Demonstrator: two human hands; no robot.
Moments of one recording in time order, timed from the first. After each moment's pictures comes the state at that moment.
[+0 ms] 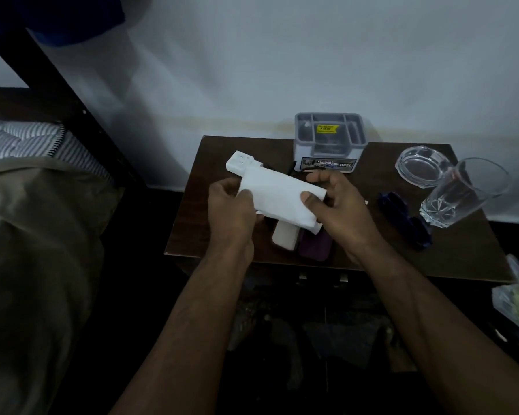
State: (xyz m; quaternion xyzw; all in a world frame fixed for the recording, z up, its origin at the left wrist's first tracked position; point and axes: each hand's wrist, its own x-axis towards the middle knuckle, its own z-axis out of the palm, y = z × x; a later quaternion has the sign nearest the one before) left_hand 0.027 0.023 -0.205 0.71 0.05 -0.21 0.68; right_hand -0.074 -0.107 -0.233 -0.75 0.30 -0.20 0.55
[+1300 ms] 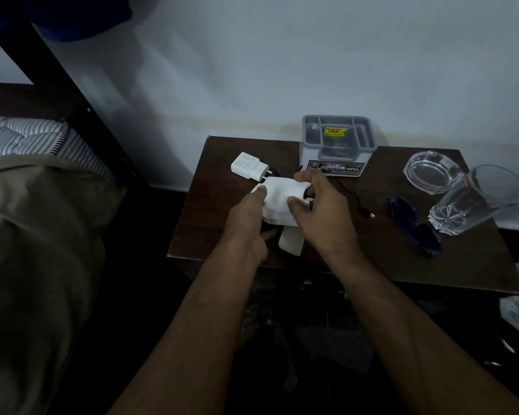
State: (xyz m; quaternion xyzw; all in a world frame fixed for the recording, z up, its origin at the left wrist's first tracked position) left_hand 0.035 0.011 -0.219 0.62 0.18 -0.39 0.66; right_hand -0.043 -0.083 -0.239 -0.82 0.31 -0.23 0.43
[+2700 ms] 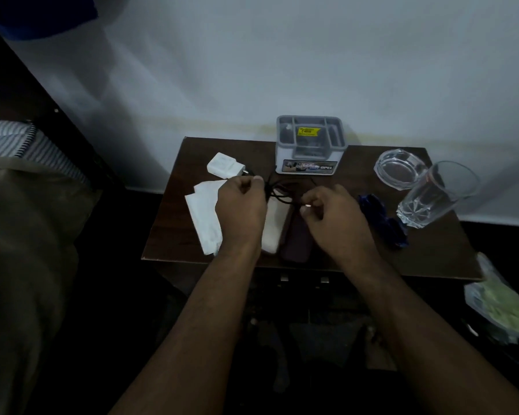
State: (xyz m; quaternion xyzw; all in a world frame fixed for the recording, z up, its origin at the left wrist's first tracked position) left_hand 0.016 -0.017 -0.218 0.76 -0.01 -0.15 0.64; right_hand -0.093 -0.113 -0.223 -0.88 0.36 -0.13 0.29
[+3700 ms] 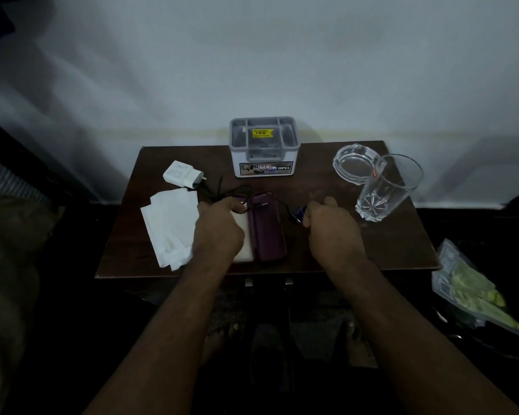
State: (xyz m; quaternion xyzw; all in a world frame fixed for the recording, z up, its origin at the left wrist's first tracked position) left_hand -0.005 -0.032 -0.234 0.90 -0.23 -0.21 0.32; right_hand -0.139 -0.158 -0.233 -0.91 0.39 0.02 0.13
